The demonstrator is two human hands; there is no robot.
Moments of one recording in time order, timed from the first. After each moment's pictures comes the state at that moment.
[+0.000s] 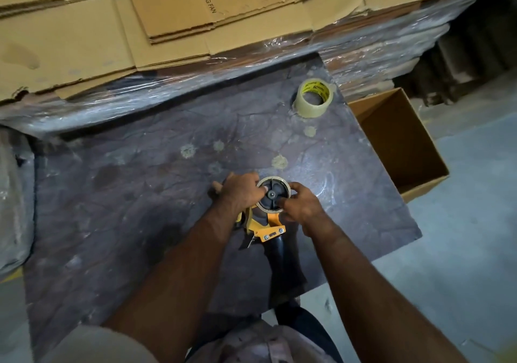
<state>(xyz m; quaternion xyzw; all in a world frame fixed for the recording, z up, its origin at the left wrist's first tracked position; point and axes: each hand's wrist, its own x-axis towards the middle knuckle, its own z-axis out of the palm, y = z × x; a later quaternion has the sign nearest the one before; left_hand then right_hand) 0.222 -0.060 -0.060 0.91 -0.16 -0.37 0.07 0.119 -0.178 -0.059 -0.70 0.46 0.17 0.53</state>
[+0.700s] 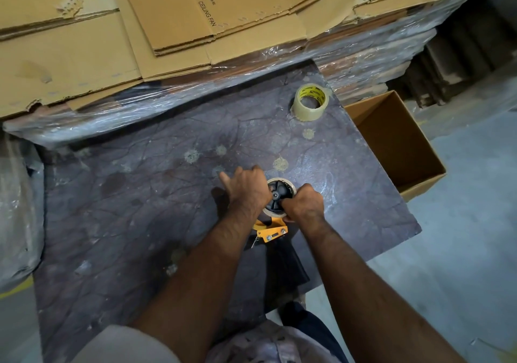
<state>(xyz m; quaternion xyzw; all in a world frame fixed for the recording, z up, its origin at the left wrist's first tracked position) 0.205 -0.076 -0.040 0.96 -0.17 -0.20 0.00 0.121 -0.162 -0.037 -0.75 0.52 0.15 0.38</state>
